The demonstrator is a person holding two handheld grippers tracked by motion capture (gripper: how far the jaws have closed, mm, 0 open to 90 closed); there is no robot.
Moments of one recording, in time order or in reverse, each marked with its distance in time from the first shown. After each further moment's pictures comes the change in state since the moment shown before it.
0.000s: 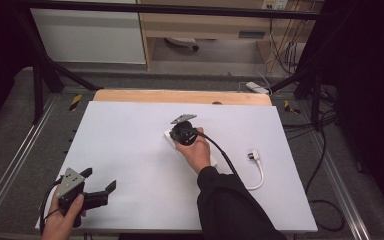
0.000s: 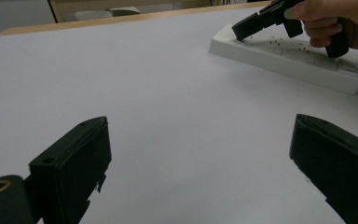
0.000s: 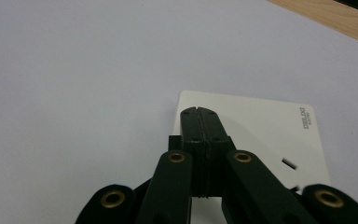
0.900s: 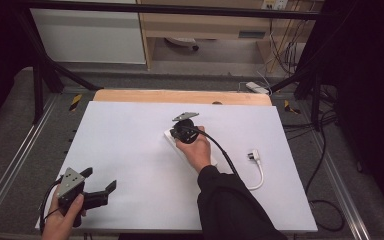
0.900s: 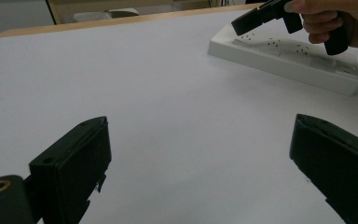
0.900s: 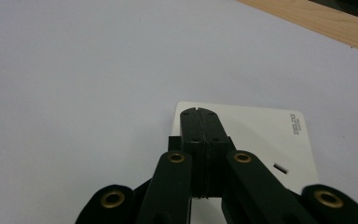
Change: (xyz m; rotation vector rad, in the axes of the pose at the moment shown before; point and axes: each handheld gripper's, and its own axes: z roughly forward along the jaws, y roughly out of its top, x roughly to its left) left arm 0.000 0.001 0.000 -0.003 -0.008 0.003; right arm -0.003 0.004 -0.005 -0.017 0.004 0.037
